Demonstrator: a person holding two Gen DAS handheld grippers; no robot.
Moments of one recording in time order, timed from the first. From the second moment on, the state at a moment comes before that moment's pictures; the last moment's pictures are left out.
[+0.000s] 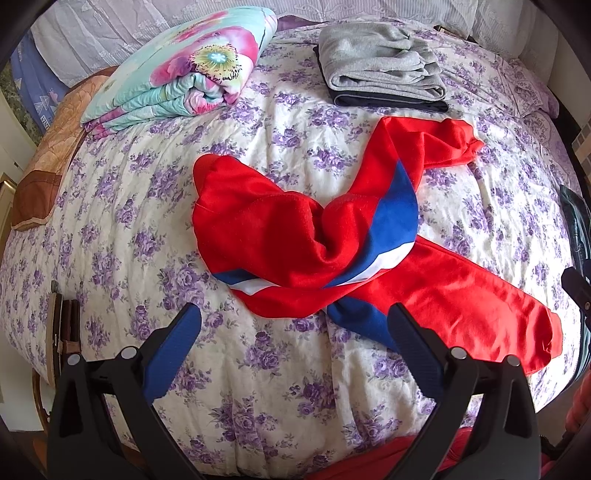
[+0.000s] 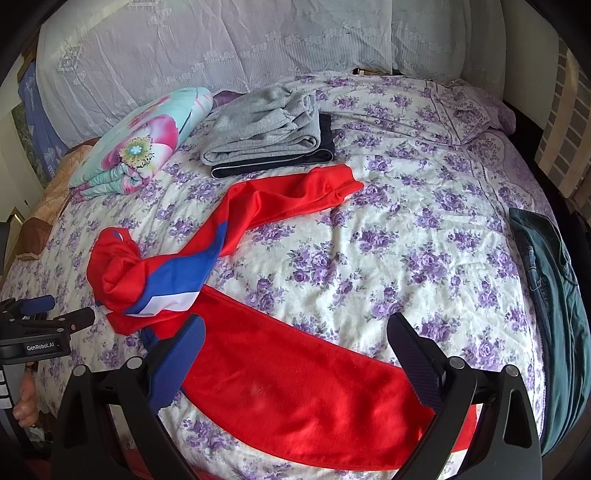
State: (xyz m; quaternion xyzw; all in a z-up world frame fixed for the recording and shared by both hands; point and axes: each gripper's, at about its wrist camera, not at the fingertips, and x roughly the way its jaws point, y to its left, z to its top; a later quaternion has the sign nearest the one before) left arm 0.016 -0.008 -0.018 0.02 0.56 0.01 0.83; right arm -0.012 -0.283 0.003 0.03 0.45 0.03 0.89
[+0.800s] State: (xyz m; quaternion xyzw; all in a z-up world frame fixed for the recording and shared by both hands) left arm -0.009 0.110 -0.092 -0.23 0.64 0.09 0.72; right arm 0.147 -0.211 -0.131 0.30 0.60 0.18 0.72
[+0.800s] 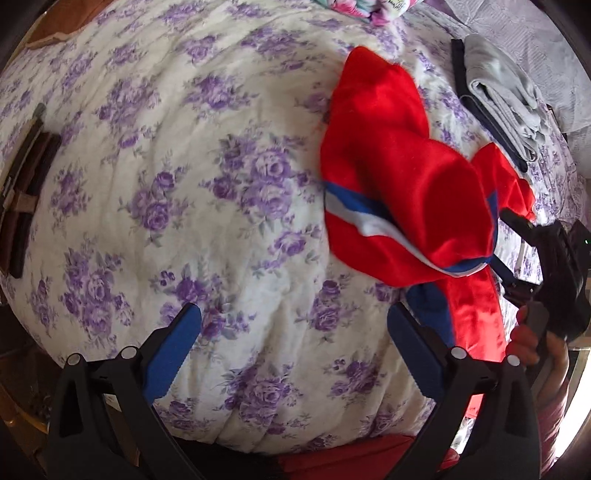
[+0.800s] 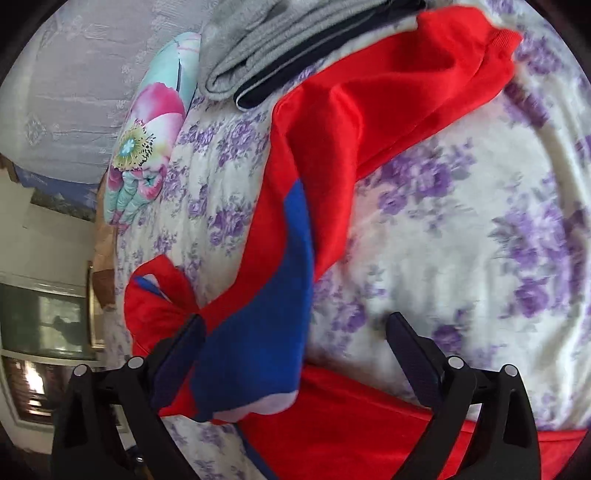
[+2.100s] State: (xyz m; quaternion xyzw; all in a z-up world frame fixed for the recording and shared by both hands) left arm 0.161 -0.118 -0.109 -0.14 0.64 -0.19 0.73; right arm -0.029 -0.471 -0.058 0.44 0.44 0.06 0.78
